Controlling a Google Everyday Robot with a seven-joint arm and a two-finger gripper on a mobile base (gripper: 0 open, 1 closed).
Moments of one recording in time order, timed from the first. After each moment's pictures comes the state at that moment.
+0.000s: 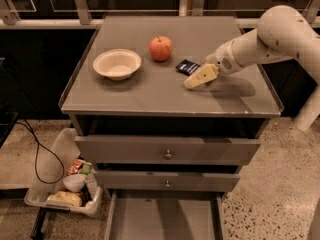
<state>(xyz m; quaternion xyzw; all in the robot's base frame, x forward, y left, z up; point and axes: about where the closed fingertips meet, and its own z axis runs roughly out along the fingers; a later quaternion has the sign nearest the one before) 0.703 -0.159 0.831 -0.41 0.82 0.16 0.37</state>
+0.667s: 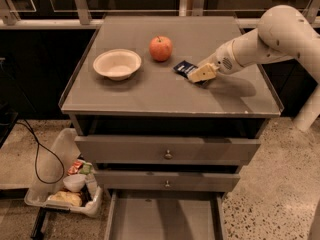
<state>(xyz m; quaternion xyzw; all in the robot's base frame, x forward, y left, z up) 0.703 -0.159 0.831 -0.41 0.82 0.16 0.37</state>
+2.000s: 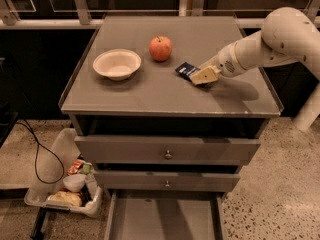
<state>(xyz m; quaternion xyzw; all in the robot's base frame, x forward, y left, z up) 0.690 -0.163 0.835 -0.41 0.82 0.16 0.38</state>
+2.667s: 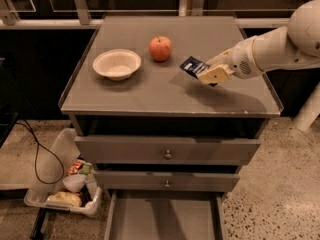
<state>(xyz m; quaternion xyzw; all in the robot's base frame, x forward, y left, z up) 0.630 -0.160 0.883 -0.44 0.79 0.15 0.41</state>
